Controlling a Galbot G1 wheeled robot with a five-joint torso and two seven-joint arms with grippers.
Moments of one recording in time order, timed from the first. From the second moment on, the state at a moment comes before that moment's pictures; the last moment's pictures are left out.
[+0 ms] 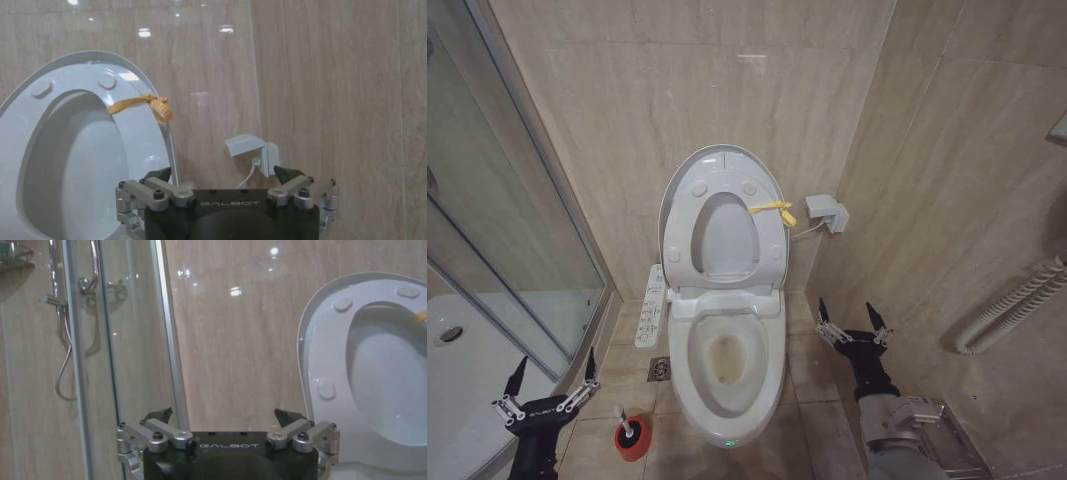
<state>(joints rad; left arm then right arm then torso) 1.92 -1.21 -0.66 -2.26 -0.12 -0.37 -0.40 -1.60 1.41 0.46 2.32 0.19 -0.03 0.25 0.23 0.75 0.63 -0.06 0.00</state>
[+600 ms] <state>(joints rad) 1.89 -1.21 -0.64 -2.26 -0.11 -0.35 -0.40 -1.60 1.41 0.46 2.32 0.19 -0.03 0.25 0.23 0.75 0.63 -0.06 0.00</state>
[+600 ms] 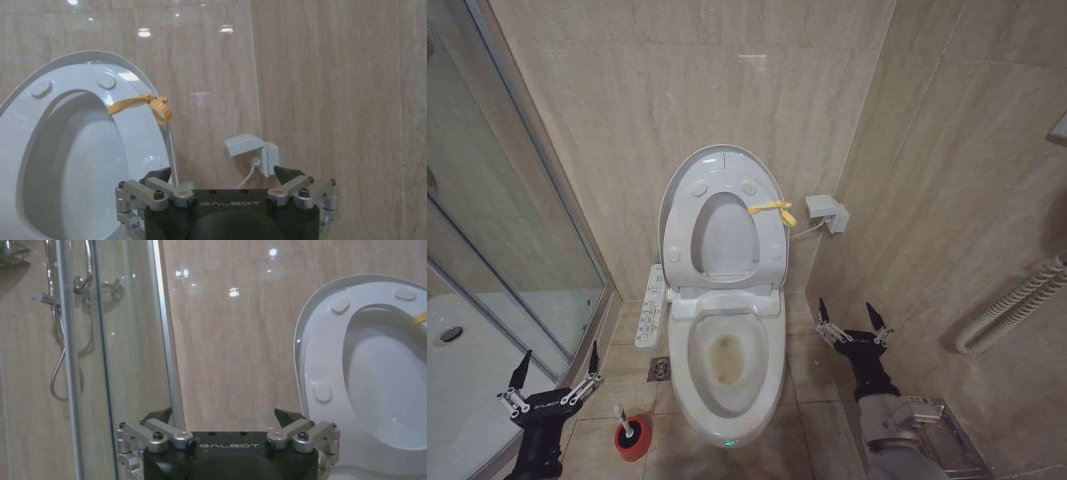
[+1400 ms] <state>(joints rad) 1.89 -1.21 -0.64 -2.25 -0.09 -0.35 -0.41 -1.60 1.41 0.46 2.32 0.19 -0.03 0.25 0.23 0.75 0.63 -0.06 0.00</state>
